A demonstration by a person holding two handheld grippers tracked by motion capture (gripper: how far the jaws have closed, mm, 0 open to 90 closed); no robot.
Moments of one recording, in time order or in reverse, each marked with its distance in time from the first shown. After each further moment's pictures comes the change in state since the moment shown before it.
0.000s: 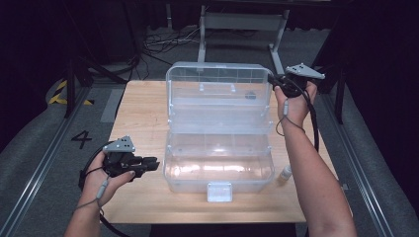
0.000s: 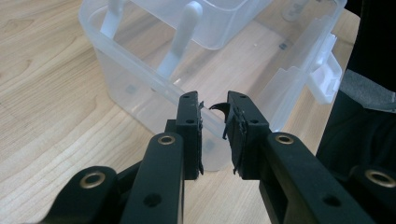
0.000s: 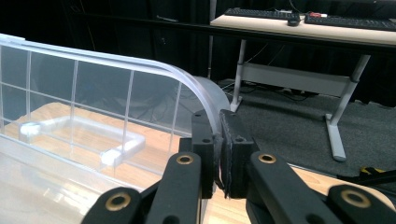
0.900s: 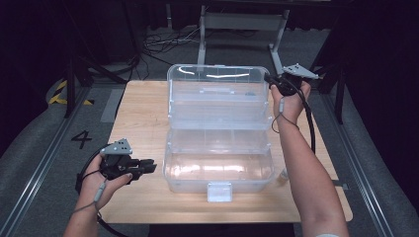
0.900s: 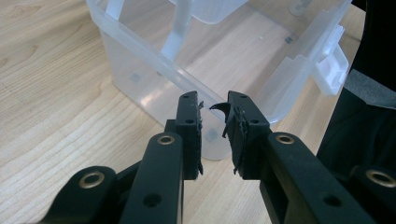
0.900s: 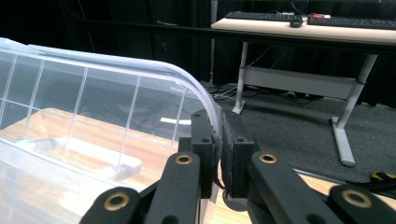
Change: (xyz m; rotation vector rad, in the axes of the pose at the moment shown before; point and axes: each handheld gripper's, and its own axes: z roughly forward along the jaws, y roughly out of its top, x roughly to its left) left arm 0.000 -0.008 -0.003 0.014 0.018 -0.019; right arm -0.009 -0.013 0.028 -0.024 0.012 0.021
